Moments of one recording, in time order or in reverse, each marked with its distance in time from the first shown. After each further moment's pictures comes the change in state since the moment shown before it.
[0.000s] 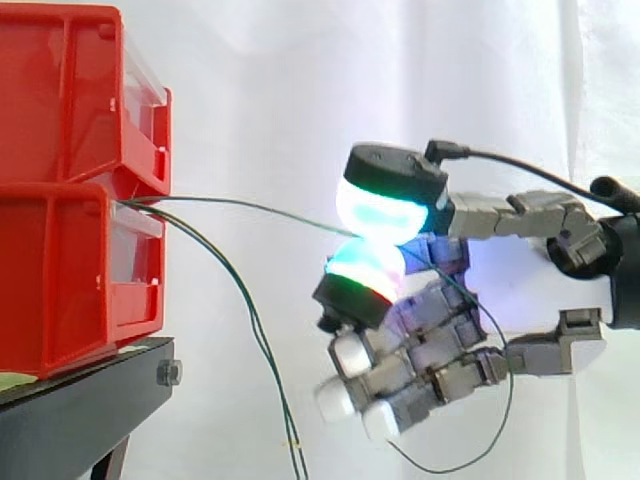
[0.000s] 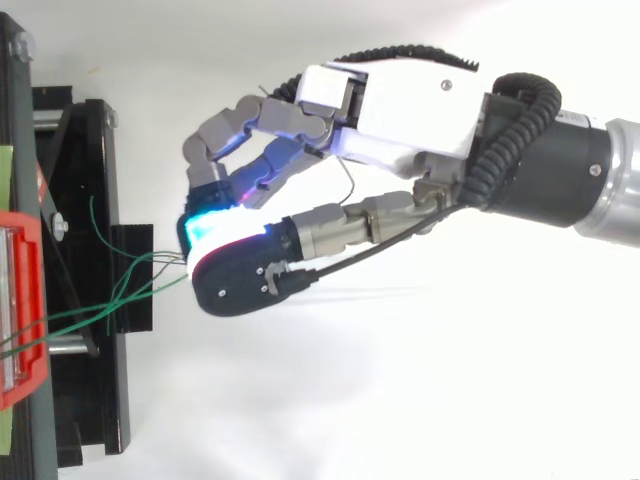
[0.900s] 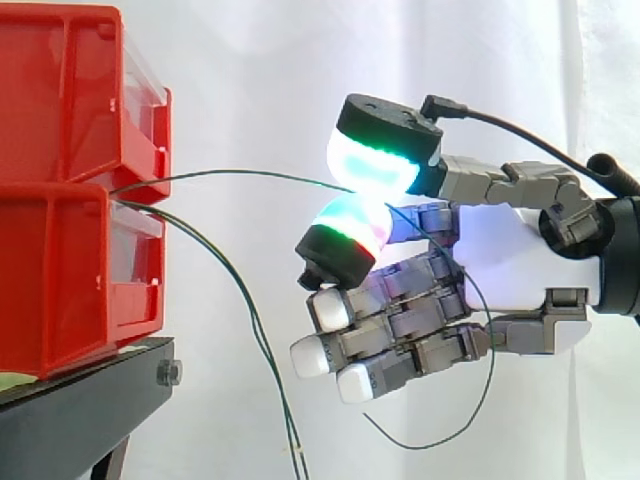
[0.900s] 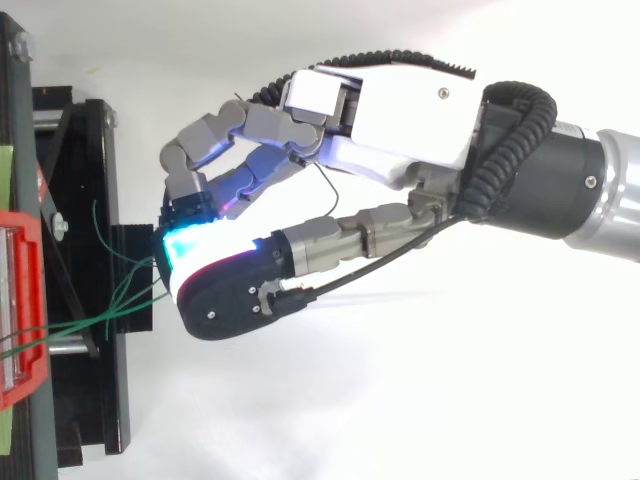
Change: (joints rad) arm 0.008 -0.001 -0.007 0.085 0.002 -0.005
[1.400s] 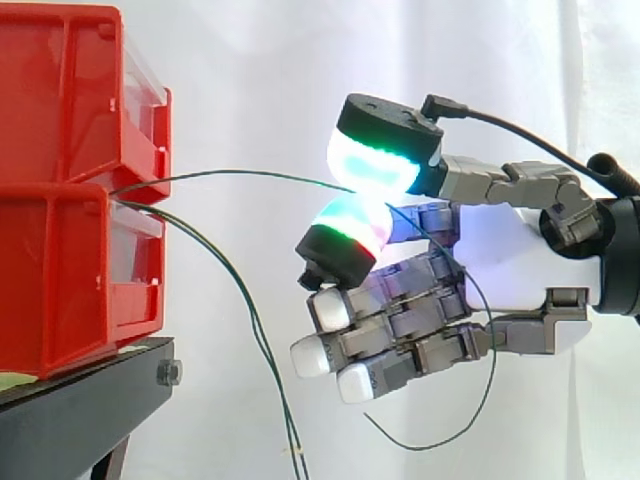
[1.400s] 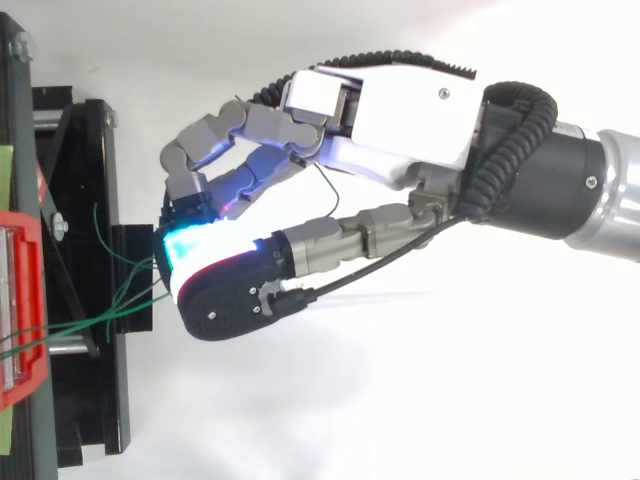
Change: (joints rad) arm 0.000 0.001 -0.001 0.000 0.000 0.000
